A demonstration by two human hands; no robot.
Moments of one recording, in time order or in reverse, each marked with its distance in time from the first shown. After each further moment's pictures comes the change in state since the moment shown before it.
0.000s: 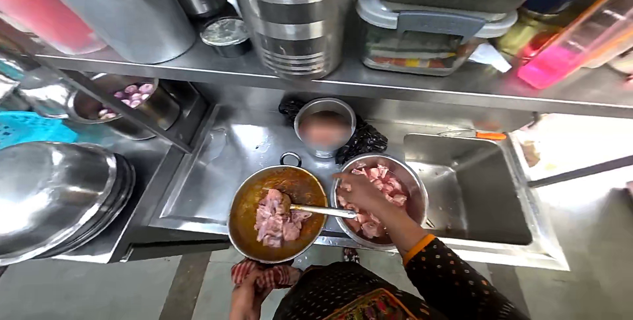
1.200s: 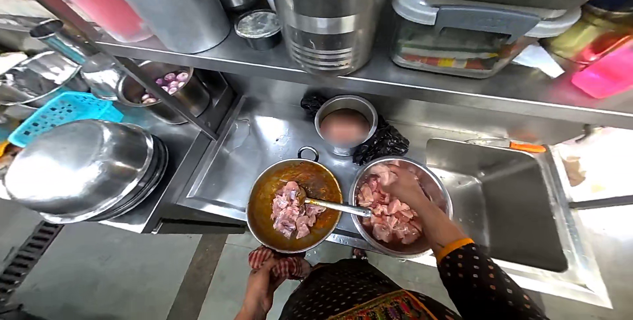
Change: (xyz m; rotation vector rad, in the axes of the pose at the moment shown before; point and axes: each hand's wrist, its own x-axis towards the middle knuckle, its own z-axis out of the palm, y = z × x) left_hand -0.002 -0.004 0.005 0.002 0.025 -0.028; right_hand 0.019 0.092 -0.019 0.098 0.169 0.176
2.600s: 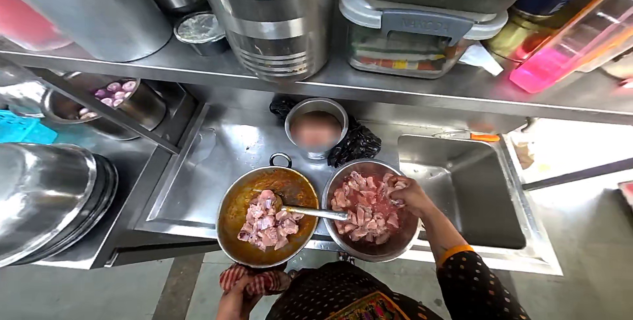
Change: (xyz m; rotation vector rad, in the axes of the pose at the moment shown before) left_hand 0.002 0.005 -0.001 0.034 0.013 -0.002; right_hand -0.036 0.087 -0.031 0.620 0.054 0.123
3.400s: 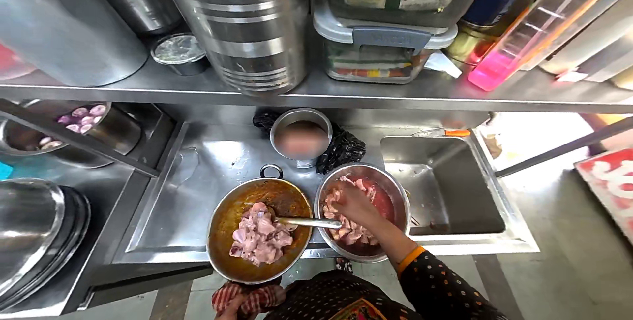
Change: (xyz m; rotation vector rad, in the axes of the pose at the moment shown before) left_hand 0.012 0.003 -0.012 0.042 -0.096 0.023; right_hand -0.032 -0.077 0.123 -0.673 -0.107 -0.181
